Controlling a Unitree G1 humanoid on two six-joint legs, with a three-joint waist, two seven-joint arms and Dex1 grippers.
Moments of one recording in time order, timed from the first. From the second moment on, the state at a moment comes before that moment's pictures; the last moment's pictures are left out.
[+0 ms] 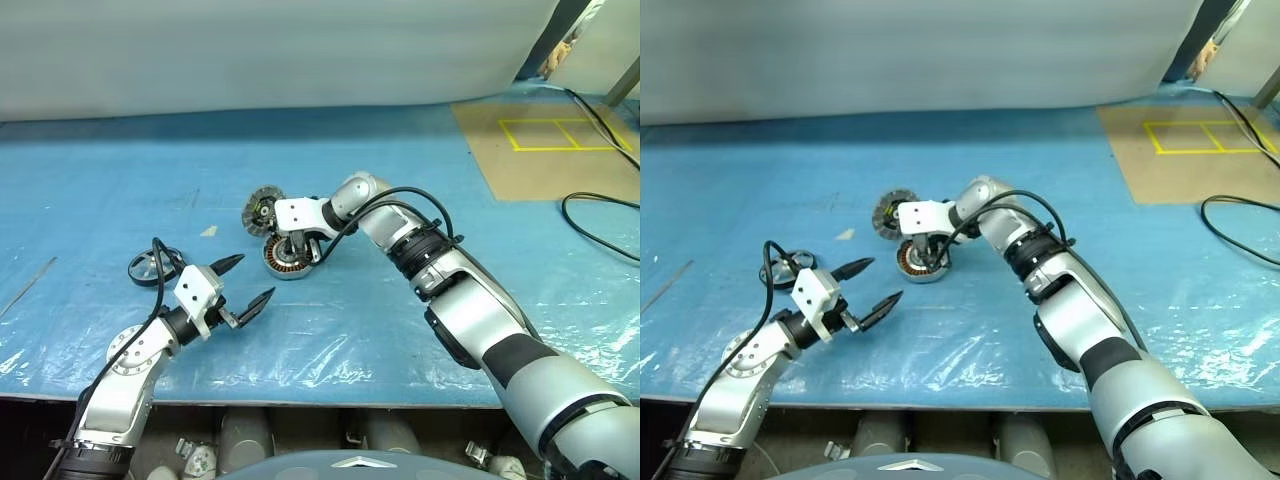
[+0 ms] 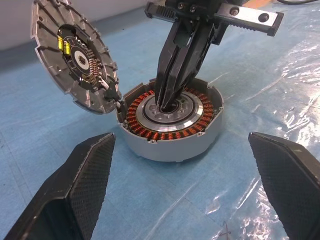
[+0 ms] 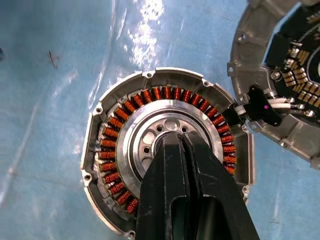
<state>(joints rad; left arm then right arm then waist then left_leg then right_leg) 0.11 0.44 0.02 -0.20 -0.26 -0.03 -0.71 -1.08 -0.16 0.48 0.74 -0.28 0.16 1.25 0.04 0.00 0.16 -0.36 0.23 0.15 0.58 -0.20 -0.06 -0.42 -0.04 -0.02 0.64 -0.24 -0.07</state>
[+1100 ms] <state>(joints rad) 0.09 0.44 0.01 -0.17 -0.26 -0.04 -0.72 -0.83 -0.20 0.30 0.57 -0.04 0.14 1.13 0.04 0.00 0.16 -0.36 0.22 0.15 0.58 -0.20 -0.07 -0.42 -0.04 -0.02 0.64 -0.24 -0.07</state>
